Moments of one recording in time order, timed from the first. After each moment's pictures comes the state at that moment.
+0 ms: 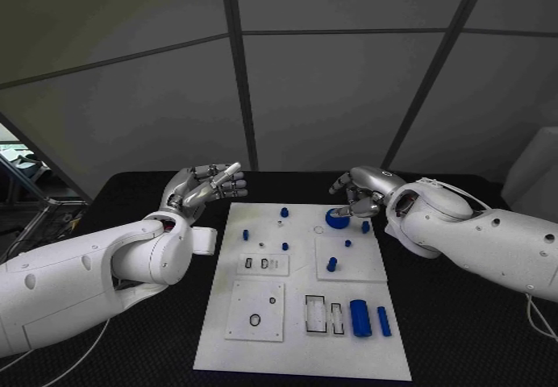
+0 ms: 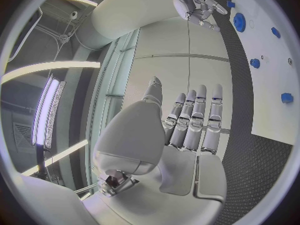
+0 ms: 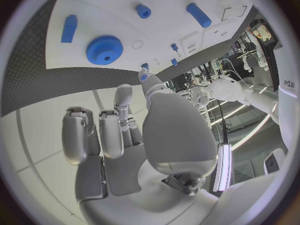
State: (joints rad) left arm 1.21 -0.91 0.01 1.61 0.05 -0.50 0.53; left_hand 1.42 0.03 -0.13 0.10 0.06 0.91 0.23 0.07 0.07 0.98 0.19 0.09 0.06 1.02 0.14 0.13 0.12 0.13 0.81 0.26 0.39 0.18; right arm 1.28 -0.76 0.03 1.41 -1.49 -0.30 -0.17; right_hand 1.35 -0.16 0.10 0.13 0.24 0.83 0.16 0.14 0.08 1.29 0.07 0.96 0.87 1.47 -0.01 1.47 1.27 0.05 1.45 0.11 1.50 1.31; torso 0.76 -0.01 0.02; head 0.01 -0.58
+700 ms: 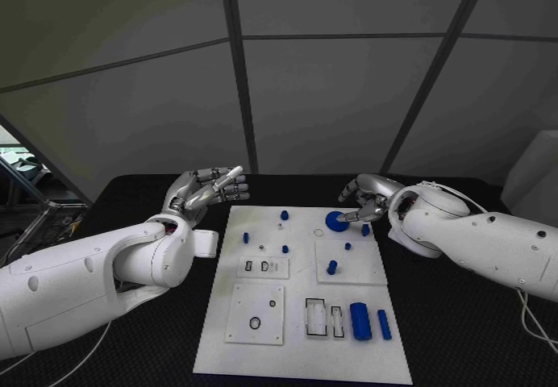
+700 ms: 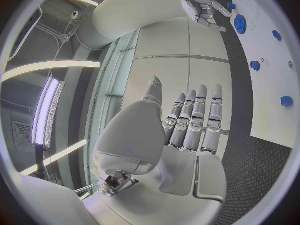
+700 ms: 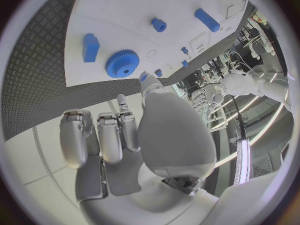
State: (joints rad) left arm 1.21 -0.90 0.01 1.61 0.05 -0.49 0.52; left_hand 1.42 0.03 -0.13 0.09 0.06 0.91 0.23 0.07 0.07 0.98 0.19 0.09 0.06 1.02 0.15 0.13 0.12 0.13 0.81 0.26 0.39 0.18; right arm 1.28 -0.73 0.03 1.33 -1.40 -0.22 -0.24; right_hand 1.42 -0.16 0.05 0.28 0.27 0.78 0.19 0.23 0.09 1.46 0.10 1.52 1.31 1.47 0.02 1.56 1.31 0.04 1.47 0.14 1.53 1.31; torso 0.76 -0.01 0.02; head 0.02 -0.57
